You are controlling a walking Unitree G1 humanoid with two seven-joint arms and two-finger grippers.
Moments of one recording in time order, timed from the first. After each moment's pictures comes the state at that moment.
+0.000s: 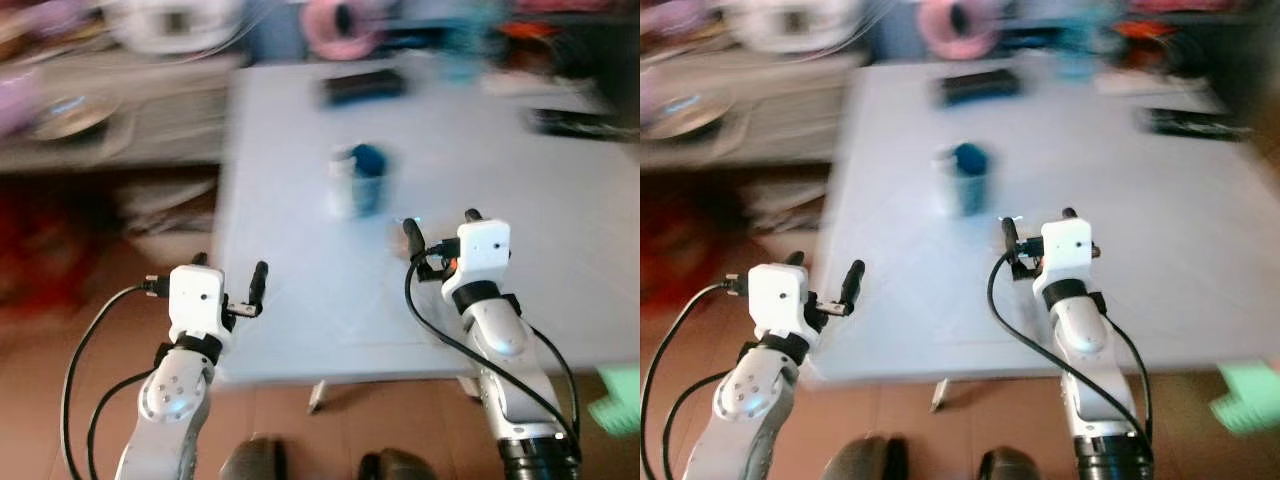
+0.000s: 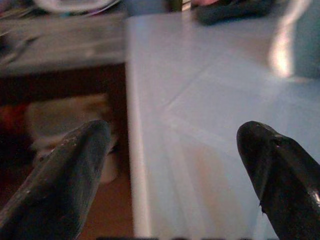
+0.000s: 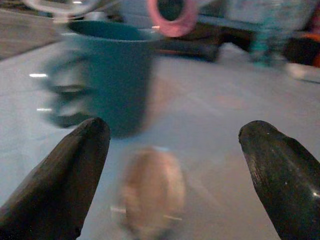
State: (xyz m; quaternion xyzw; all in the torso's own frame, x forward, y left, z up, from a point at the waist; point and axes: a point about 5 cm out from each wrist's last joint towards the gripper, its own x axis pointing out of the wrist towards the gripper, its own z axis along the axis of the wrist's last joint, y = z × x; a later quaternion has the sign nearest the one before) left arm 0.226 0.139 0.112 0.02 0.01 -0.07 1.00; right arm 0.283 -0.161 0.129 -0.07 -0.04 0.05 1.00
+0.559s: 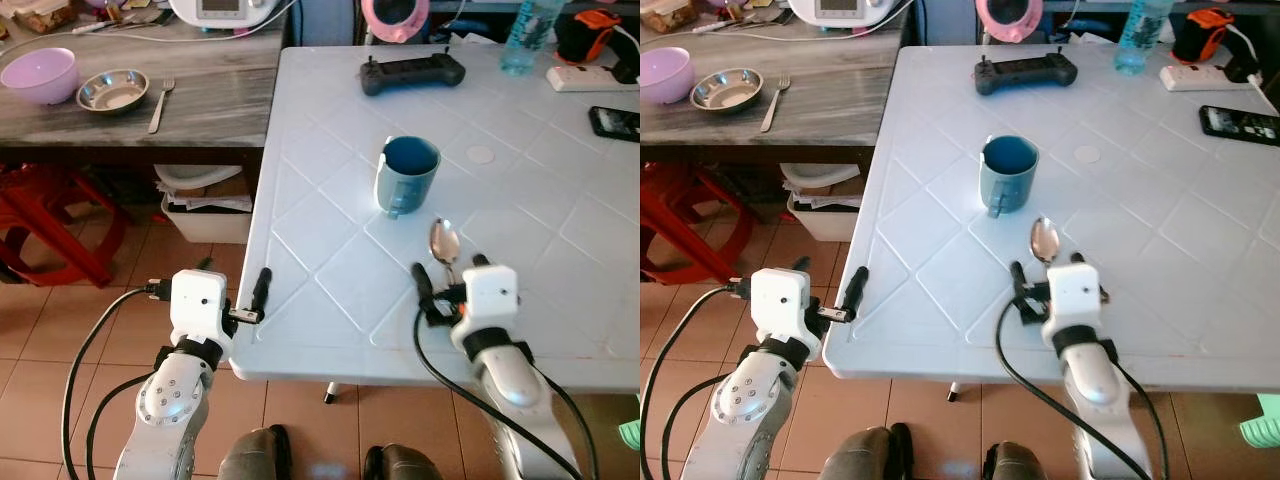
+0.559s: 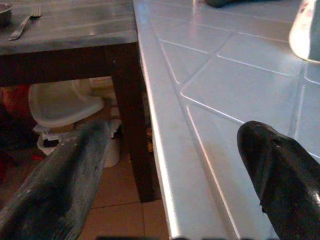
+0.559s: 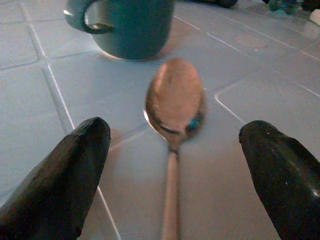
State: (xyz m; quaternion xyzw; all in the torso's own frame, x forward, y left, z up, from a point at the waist) left arm 0.224 0.137 0.111 0.01 0.02 -0.10 0.99; right arm 0.239 -0.175 0.101 -0.08 0.02 0.03 1.00
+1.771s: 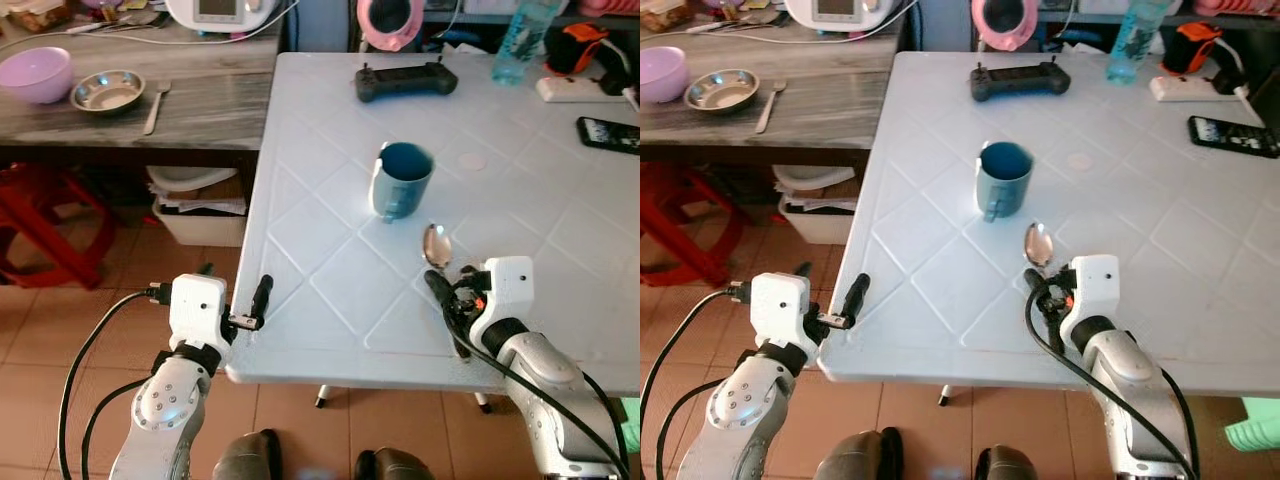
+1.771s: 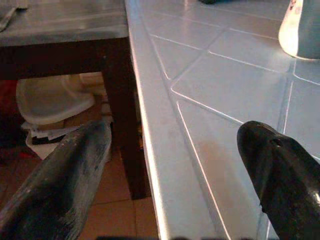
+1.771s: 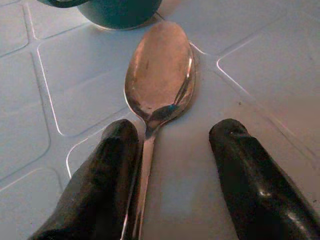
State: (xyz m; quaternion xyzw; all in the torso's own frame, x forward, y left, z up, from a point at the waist) left arm 0.220 0.139 0.109 0.02 0.04 -0.11 0.99; right arm 0.248 -0.193 0.097 0.02 0.15 0.10 0.98
